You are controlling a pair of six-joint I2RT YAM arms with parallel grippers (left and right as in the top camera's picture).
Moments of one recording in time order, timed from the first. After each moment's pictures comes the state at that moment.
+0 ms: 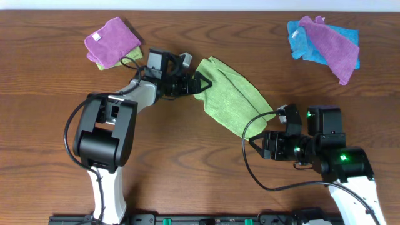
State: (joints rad) left arm -0.26 2.12 1.24 -0.03 0.83 -0.43; right arm 0.11 0.97 0.80 -0.91 -0.57 0.26
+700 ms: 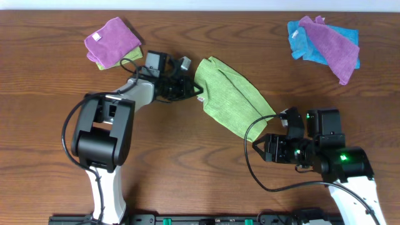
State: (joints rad) left arm -0.22 2.12 1.24 -0.13 0.89 -0.41; right arm 0.11 0.97 0.80 -0.97 -0.50 0.26
